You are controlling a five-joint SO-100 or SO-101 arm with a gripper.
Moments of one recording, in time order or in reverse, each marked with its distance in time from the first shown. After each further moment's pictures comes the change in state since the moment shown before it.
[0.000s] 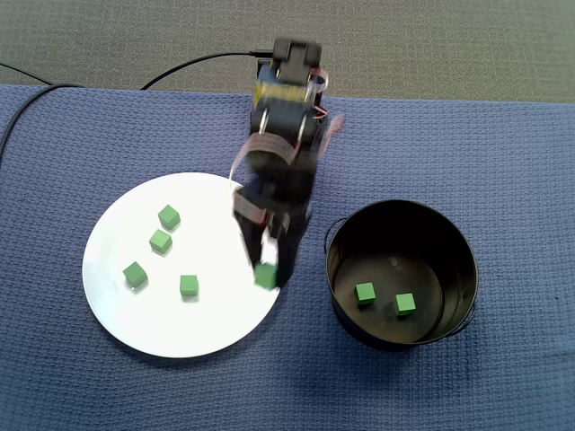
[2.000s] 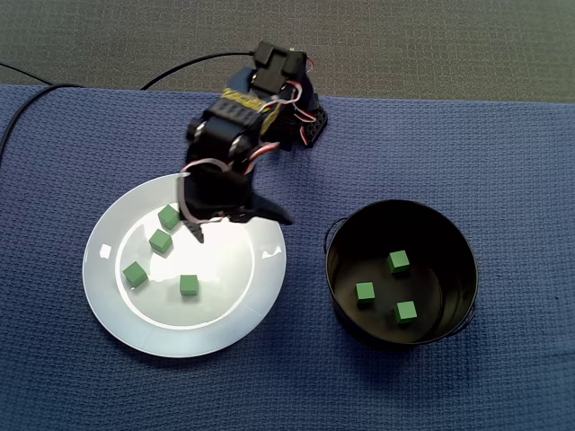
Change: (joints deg) arm 18.5 -14.3 -1.1 24.1 -67.0
